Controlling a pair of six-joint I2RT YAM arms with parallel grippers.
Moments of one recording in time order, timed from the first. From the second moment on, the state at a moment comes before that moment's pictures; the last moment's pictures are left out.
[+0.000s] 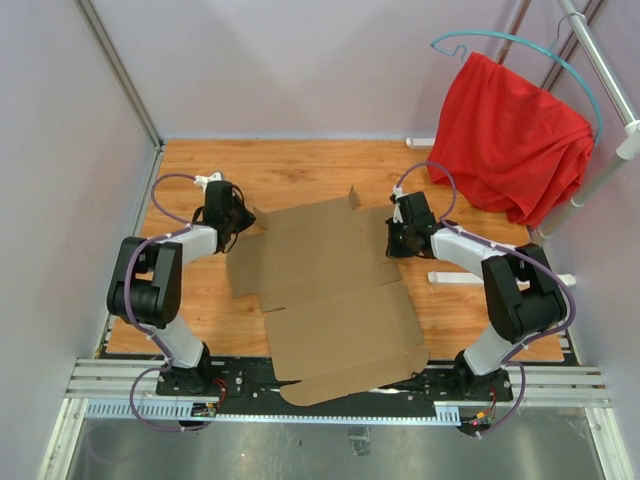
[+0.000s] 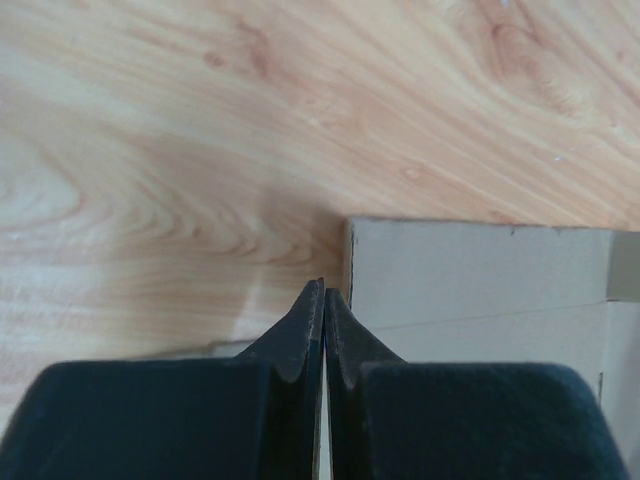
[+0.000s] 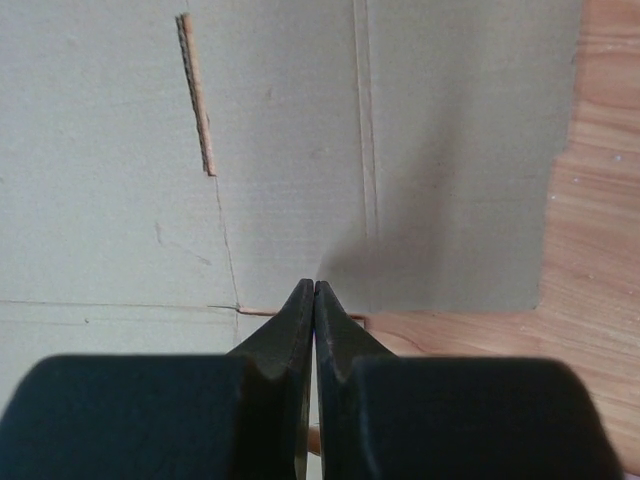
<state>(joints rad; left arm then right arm) -0.13 1.66 0.82 0.20 -0.05 -0.65 0.38 1.62 0.91 -0.23 -0.08 0.27</state>
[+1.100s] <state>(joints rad) -0.24 2.01 1.17 0.16 0.04 -0.62 0.39 1.66 0.90 -0.21 -0.13 0.29</state>
